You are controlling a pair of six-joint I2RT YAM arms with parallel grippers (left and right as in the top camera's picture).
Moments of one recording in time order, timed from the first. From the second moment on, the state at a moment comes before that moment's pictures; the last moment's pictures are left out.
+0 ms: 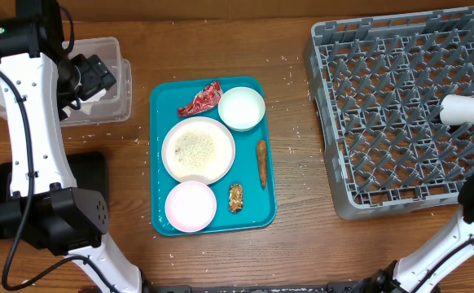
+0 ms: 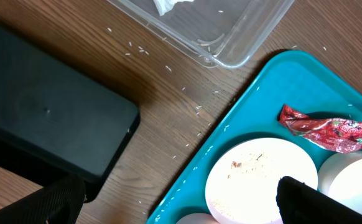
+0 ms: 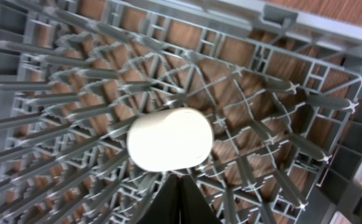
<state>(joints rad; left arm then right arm) 0.20 1.97 2.18 -1.59 -0.05 -0.49 -0.60 2.17 2.36 -1.42 0.03 0.56</state>
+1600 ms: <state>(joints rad) 0.20 1.97 2.18 -1.57 -0.05 -0.49 -0.56 2.31 2.28 -1.33 -0.02 0.56</state>
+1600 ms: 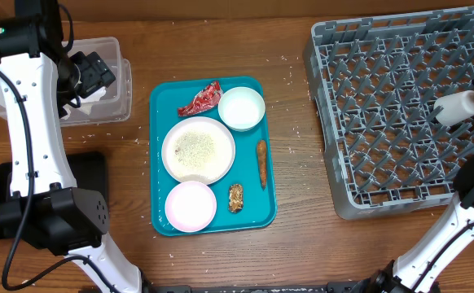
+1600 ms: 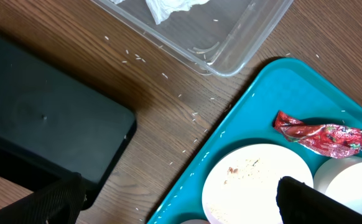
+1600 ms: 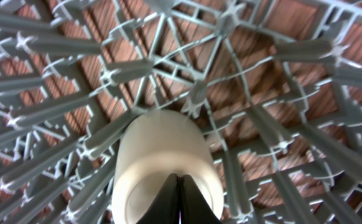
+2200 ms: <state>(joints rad) 0.20 1.97 2.18 -1.57 -0.05 -0.49 -0.54 2.18 2.30 -1.32 -0.39 0.47</state>
